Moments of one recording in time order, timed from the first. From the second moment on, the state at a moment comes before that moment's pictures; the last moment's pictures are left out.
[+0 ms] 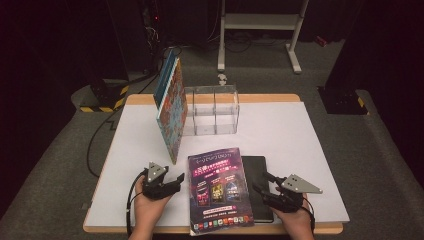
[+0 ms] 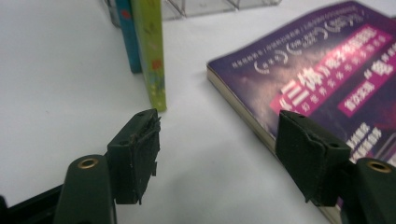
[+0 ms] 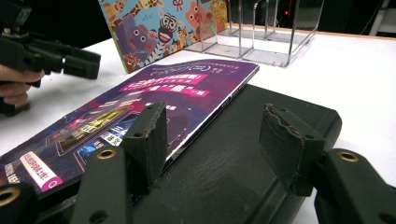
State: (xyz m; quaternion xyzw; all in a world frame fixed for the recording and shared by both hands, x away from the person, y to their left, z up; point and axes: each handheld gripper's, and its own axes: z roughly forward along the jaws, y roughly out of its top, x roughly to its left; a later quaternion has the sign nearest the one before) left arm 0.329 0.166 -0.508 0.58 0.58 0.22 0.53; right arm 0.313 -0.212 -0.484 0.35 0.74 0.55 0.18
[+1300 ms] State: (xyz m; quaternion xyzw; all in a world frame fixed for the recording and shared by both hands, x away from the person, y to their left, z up) left arm 0.328 0.123 -0.514 0.60 0.58 0.10 0.54; right arm 0.312 -0.202 -0.488 0.37 0.76 0.50 0.20
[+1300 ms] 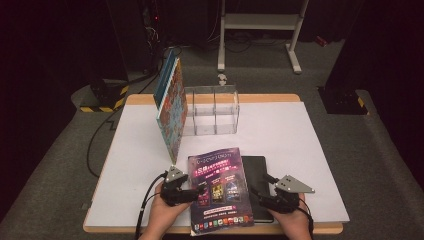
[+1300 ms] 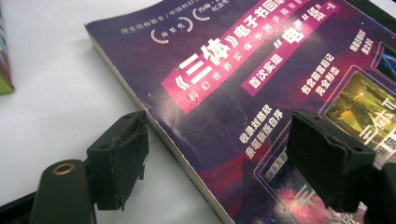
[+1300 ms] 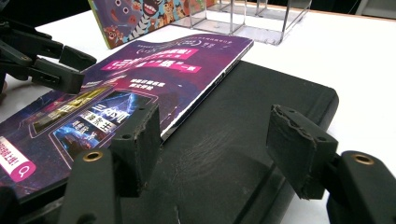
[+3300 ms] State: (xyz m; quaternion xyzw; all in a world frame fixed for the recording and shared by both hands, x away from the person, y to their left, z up) left arm 0.320 0.086 -0.502 0.61 0.52 0.02 0.60; right arm 0.305 -0.212 -0.487 0.39 0.75 0.49 0.20
